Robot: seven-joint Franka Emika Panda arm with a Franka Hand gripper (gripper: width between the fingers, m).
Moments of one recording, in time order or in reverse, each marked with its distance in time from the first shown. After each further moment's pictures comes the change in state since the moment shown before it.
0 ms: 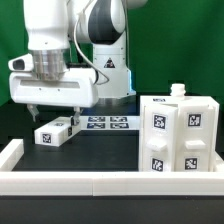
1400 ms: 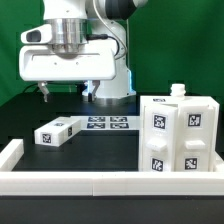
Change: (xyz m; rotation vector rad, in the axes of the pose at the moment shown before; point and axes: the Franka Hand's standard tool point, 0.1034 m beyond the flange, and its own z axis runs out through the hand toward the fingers) arm 0.014 -0.045 -0.063 0.016 0.068 -0.220
